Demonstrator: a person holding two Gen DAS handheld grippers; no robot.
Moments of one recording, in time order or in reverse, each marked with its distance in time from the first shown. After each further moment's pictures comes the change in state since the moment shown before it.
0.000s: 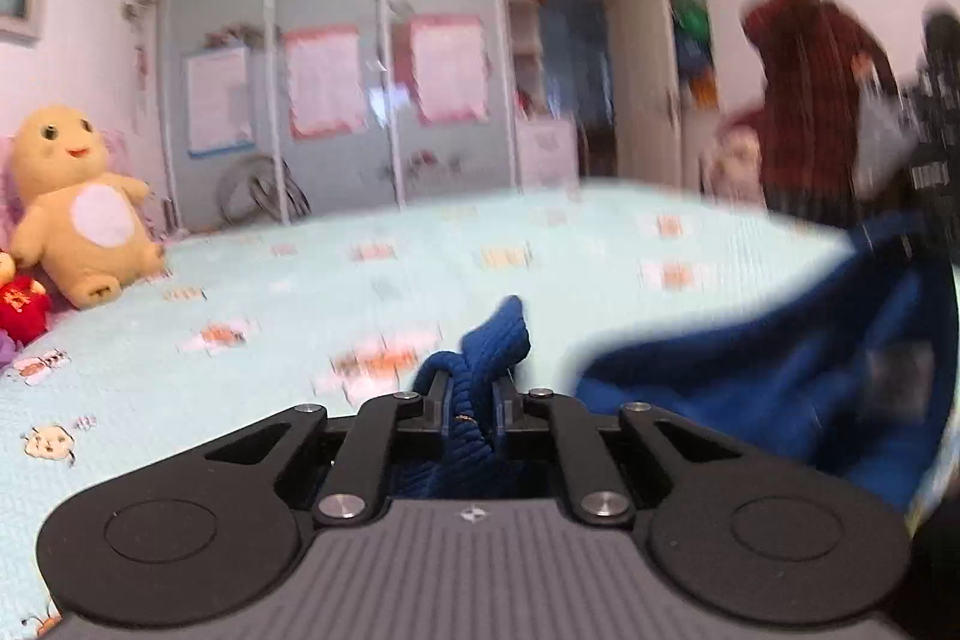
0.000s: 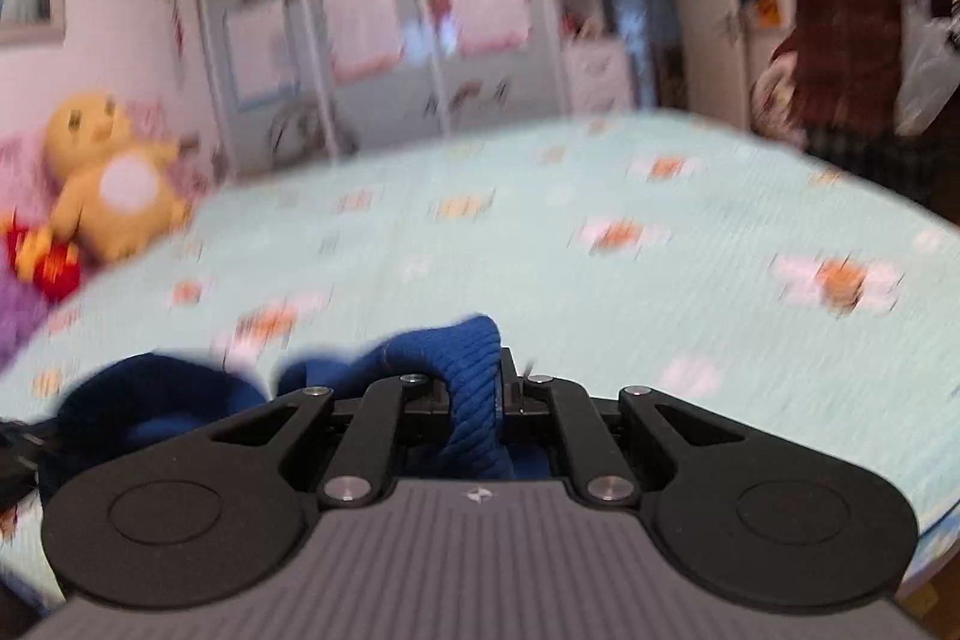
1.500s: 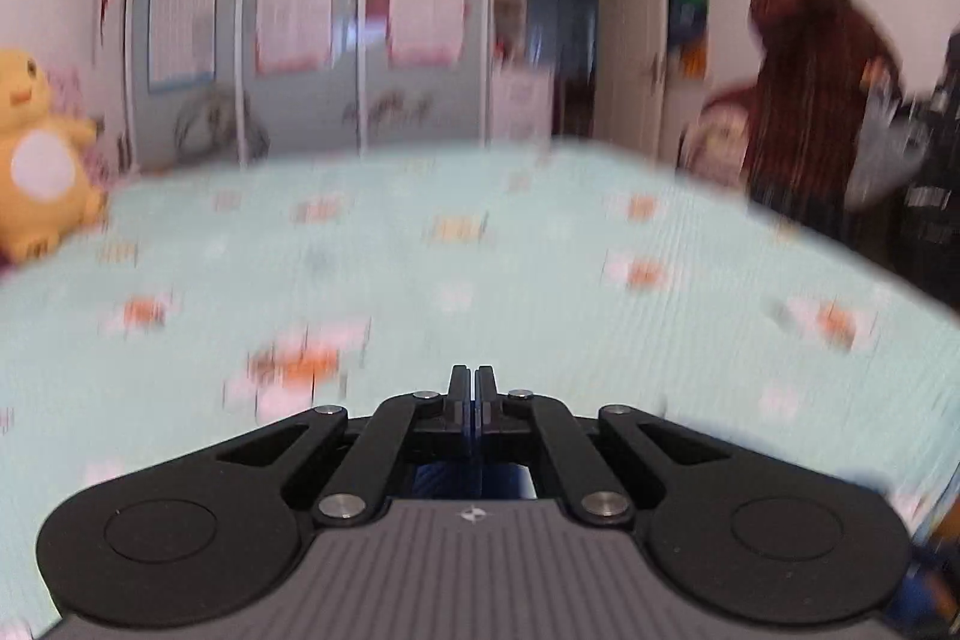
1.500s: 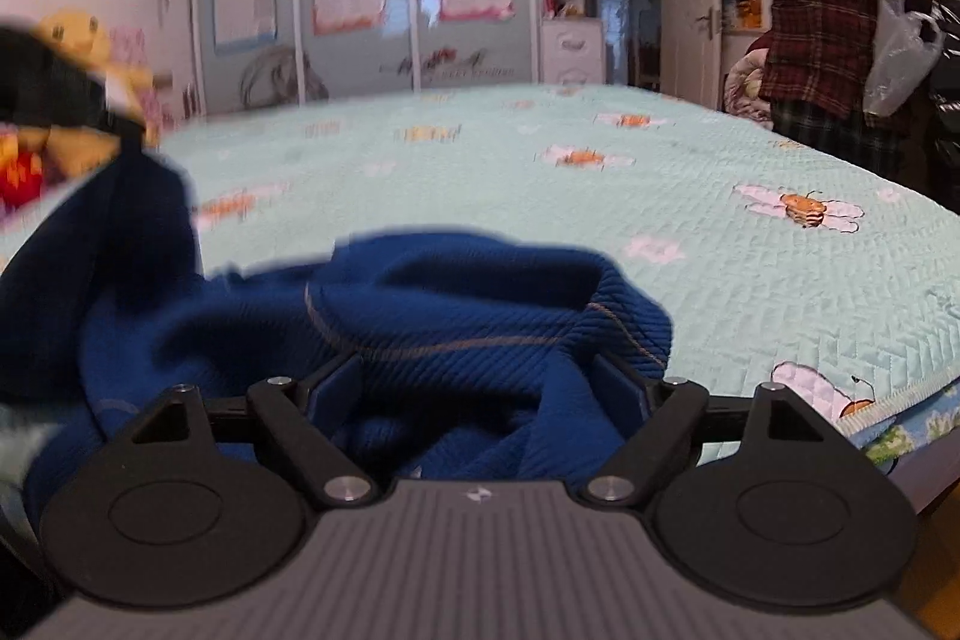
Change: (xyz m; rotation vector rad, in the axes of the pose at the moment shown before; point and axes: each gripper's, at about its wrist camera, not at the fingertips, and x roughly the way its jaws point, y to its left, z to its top) left arm 0.079 -0.033 0.066 -0.052 0.119 -0.094; right arm -0.005 0.007 -0.129 -0.058 0.024 -0.075
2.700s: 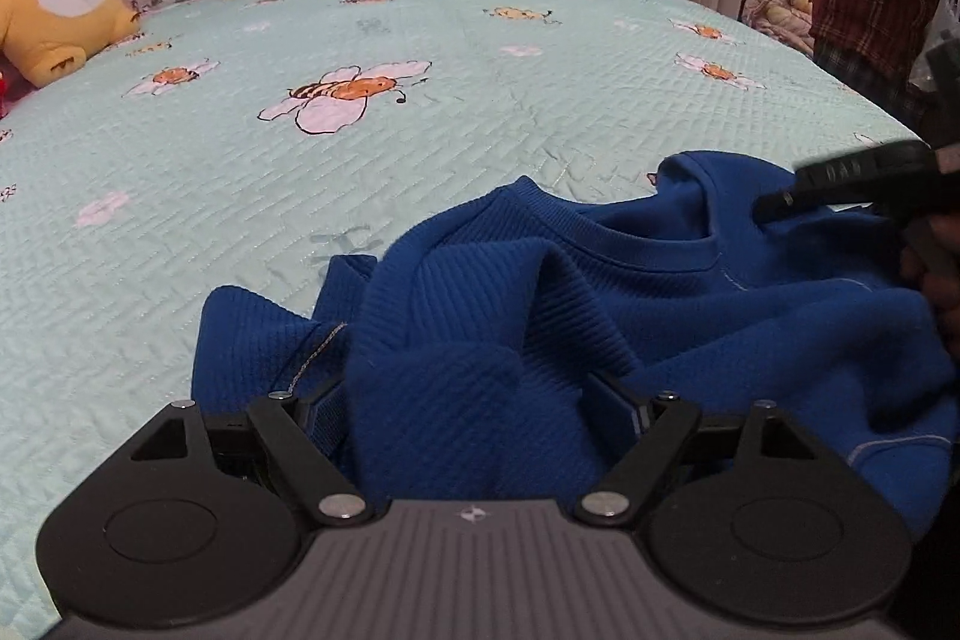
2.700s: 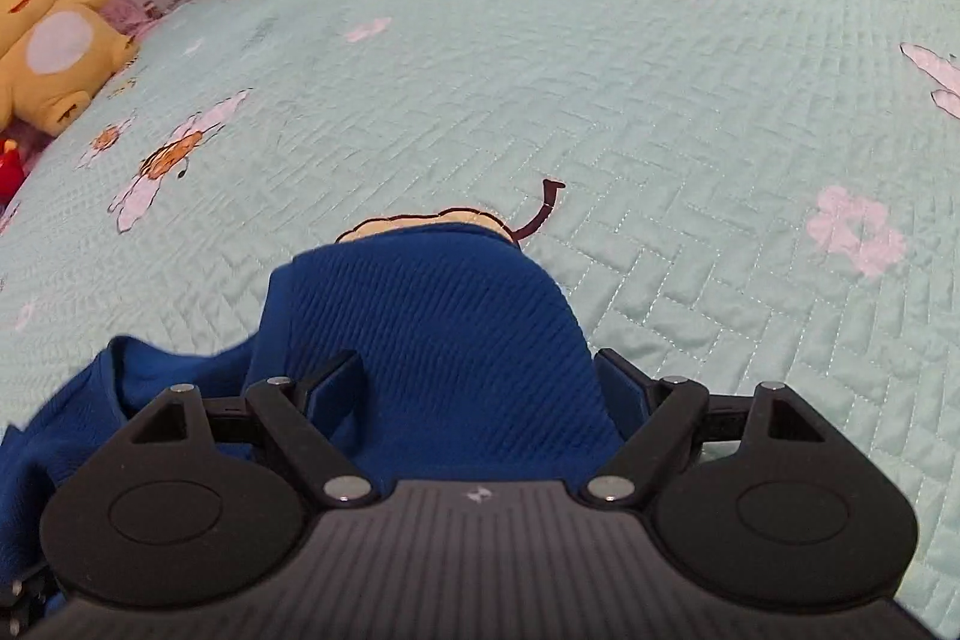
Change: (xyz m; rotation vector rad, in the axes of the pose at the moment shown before) left arm 0.038 0.030 -0.155 -0.064 0.347 0.091; right arm 0.219 0.010 0.075 0.068 0.495 0.125
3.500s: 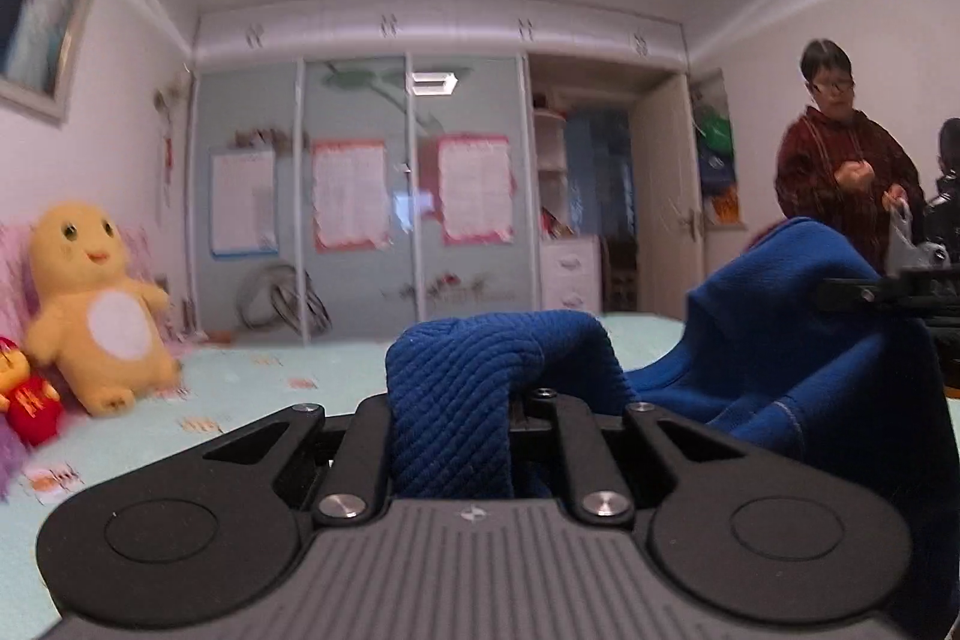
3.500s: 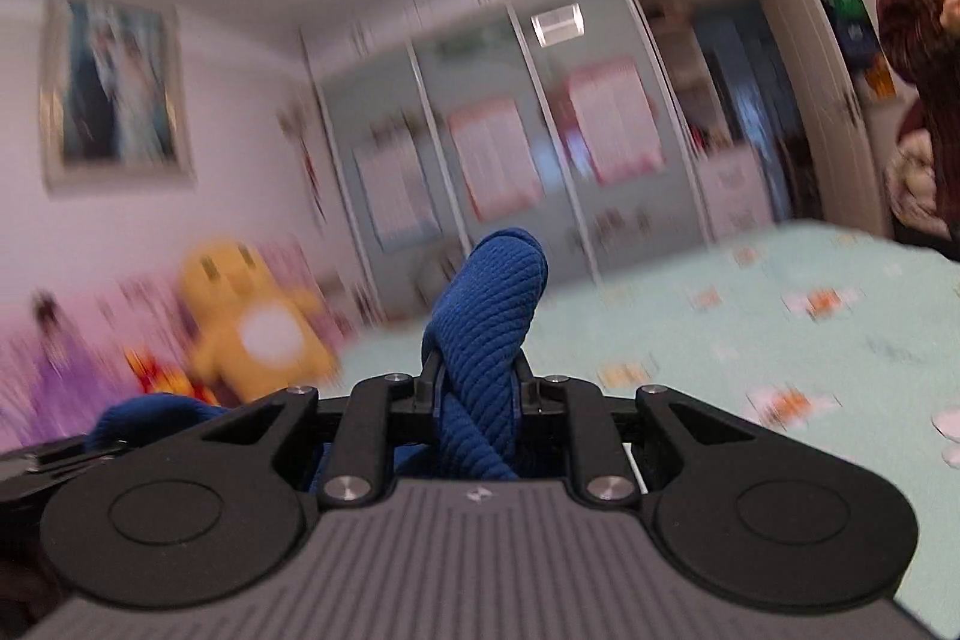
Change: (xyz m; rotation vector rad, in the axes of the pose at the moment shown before) left arm -0.188 0.002 0.145 0.073 -0.673 0.035; right arm -0.260 0.025 0.064 -0.052 -0.764 0.360
